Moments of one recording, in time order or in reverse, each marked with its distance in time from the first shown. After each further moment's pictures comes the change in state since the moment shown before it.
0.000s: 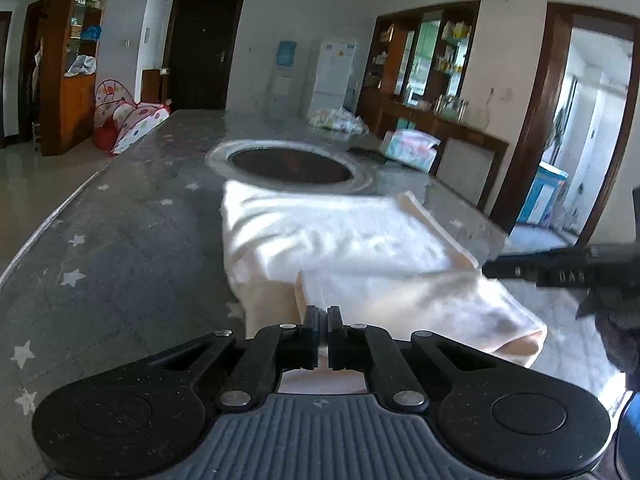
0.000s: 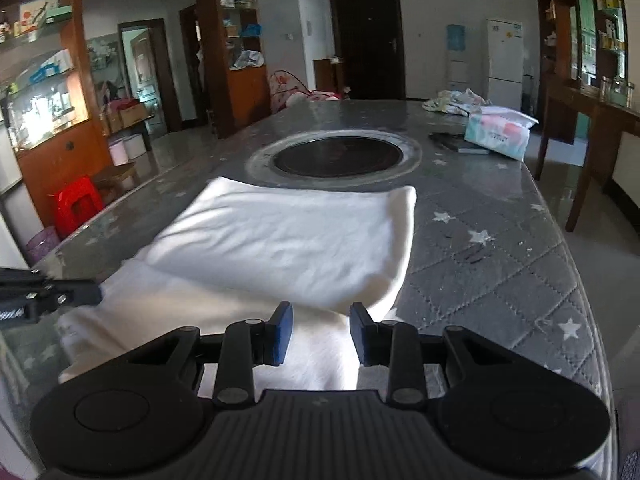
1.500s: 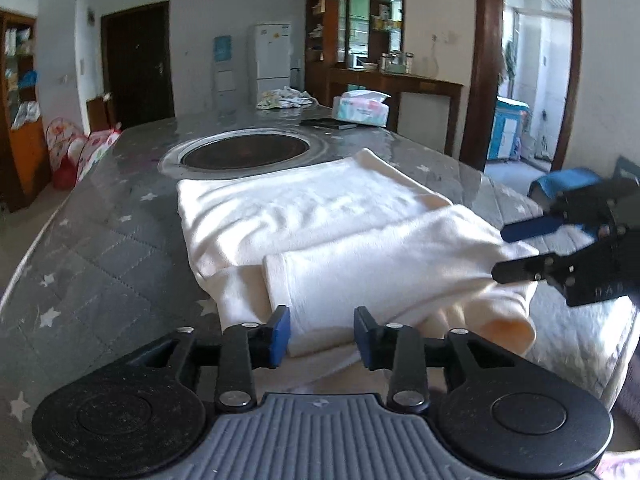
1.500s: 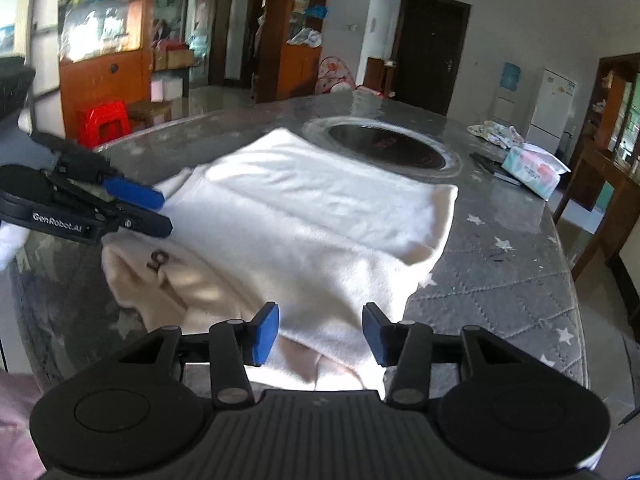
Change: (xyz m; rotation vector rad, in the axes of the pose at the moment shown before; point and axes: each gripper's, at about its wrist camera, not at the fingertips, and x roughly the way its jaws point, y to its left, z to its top) left arm 0.011 -0.017 -0.013 0.276 0.042 -0.055; right arm -0.031 0.045 -0.045 -0.303 0.031 0.001
